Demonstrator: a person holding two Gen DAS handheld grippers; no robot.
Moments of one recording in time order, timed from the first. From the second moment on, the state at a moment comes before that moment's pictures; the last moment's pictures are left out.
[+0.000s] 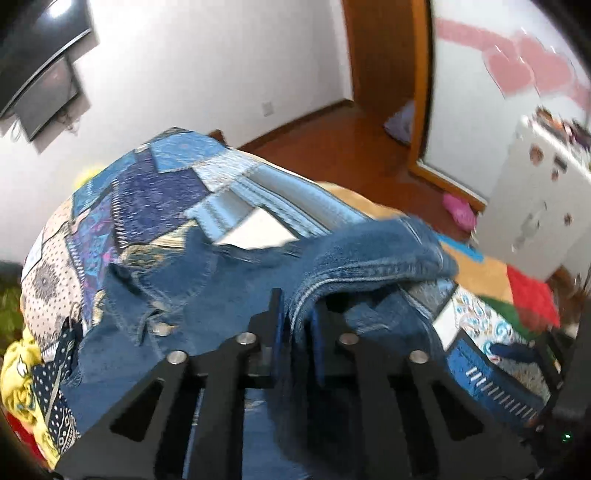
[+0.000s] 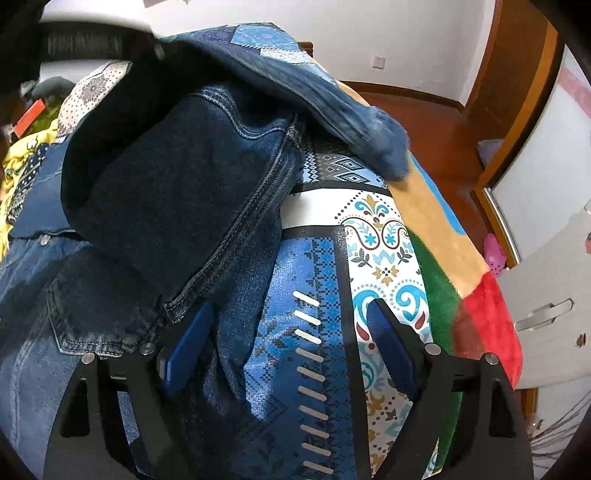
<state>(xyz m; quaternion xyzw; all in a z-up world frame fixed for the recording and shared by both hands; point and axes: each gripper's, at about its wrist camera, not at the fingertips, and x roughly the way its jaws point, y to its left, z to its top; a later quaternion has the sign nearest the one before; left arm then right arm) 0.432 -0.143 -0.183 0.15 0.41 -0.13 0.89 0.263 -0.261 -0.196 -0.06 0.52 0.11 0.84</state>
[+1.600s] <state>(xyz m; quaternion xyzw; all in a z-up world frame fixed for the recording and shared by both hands) 0.410 -0.111 -0.267 0.20 0.47 -0.16 0.84 0.302 -0.236 -0.188 -0.07 0.55 0.12 0.83</state>
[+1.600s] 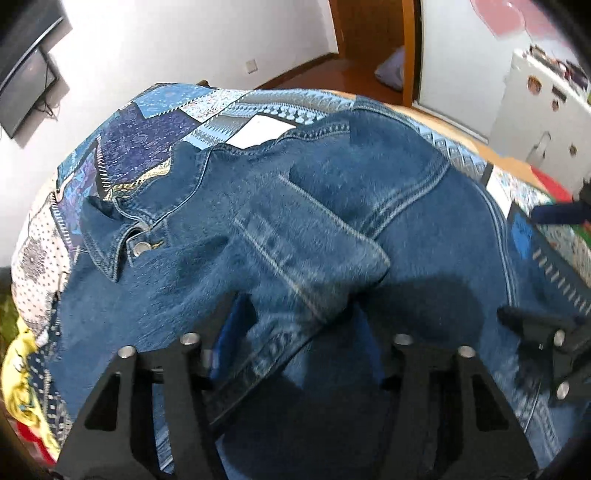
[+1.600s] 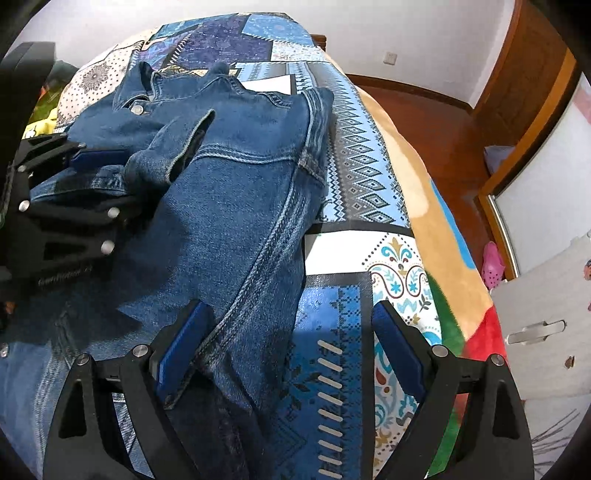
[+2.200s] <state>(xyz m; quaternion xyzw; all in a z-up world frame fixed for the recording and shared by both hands) 0.354 0.005 -0.144 0.00 0.37 -0.11 0.92 0.294 -0.243 -0.189 -0.05 0.55 0.09 0.83</state>
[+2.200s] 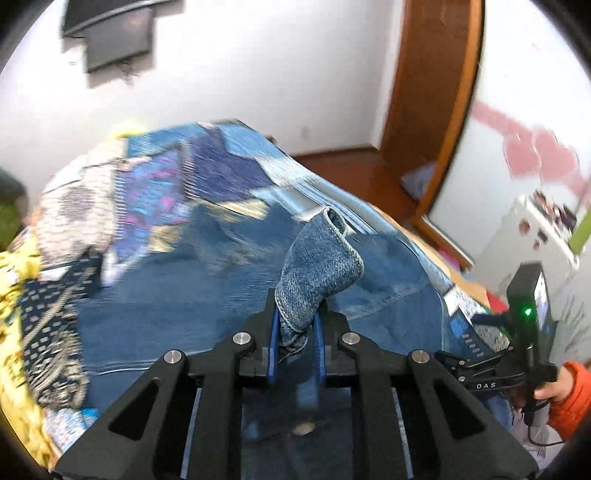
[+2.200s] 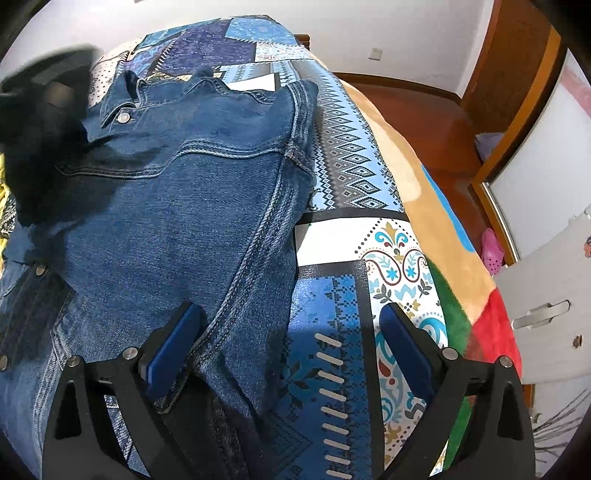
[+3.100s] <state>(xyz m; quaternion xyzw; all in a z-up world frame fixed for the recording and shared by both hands) 0.315 0.177 -0.225 -0.11 0.44 0.02 0.89 0.295 -0.175 -0.197 -0.11 0.57 0.12 0.81</state>
